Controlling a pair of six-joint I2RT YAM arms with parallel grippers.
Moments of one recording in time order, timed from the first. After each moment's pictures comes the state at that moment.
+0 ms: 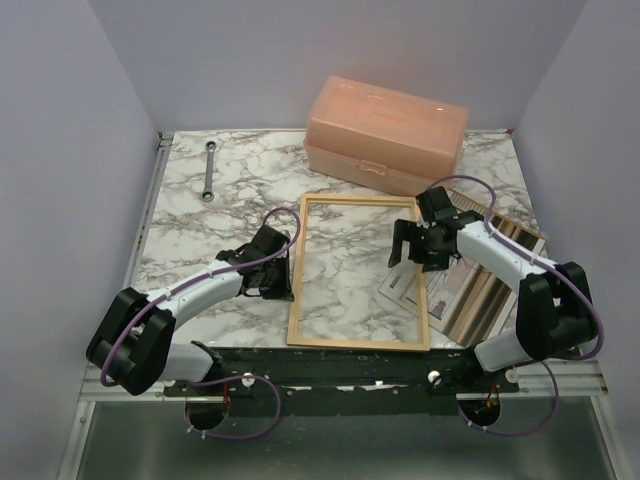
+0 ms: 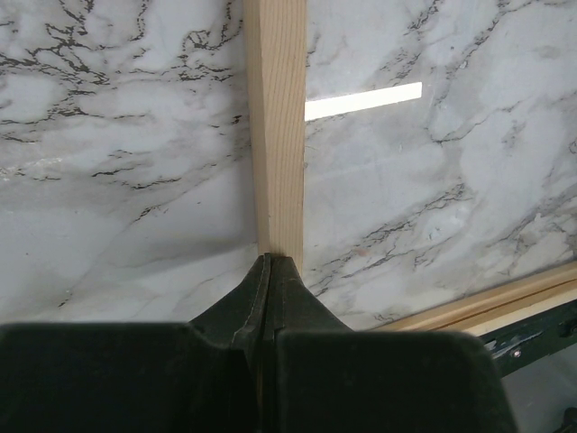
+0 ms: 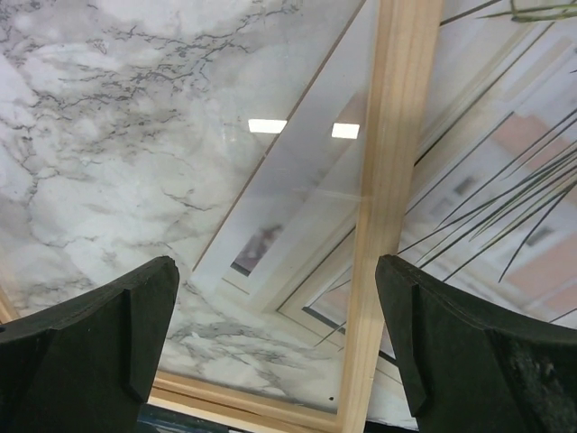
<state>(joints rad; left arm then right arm) -0.58 1.33 0.66 -0.43 0.17 -0.62 0.34 1.49 0.94 -0.64 -0.10 0.44</state>
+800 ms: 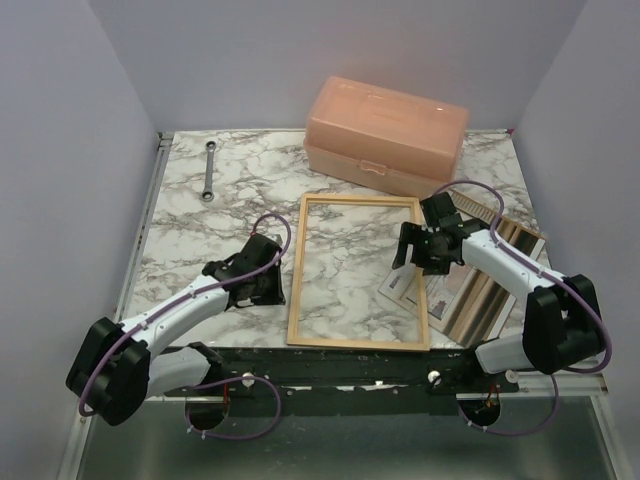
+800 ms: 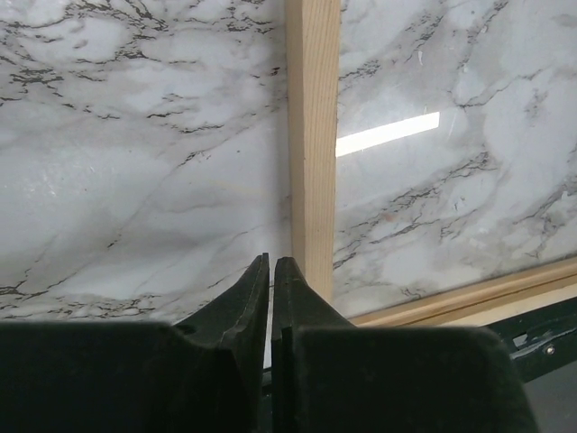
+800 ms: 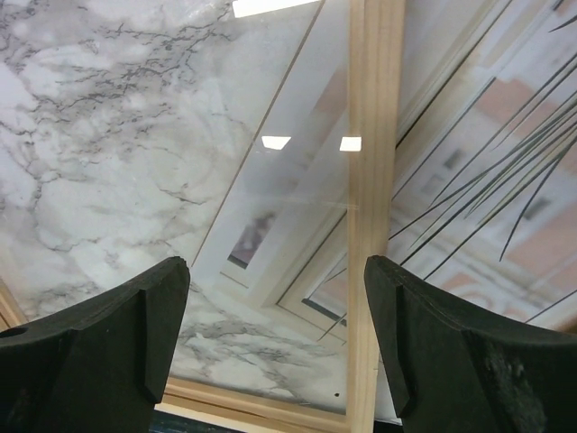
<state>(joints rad) -0.60 1.13 0.60 -0.51 0.09 -0.60 0.34 1.40 0.89 -0.63 -0.04 0.51</state>
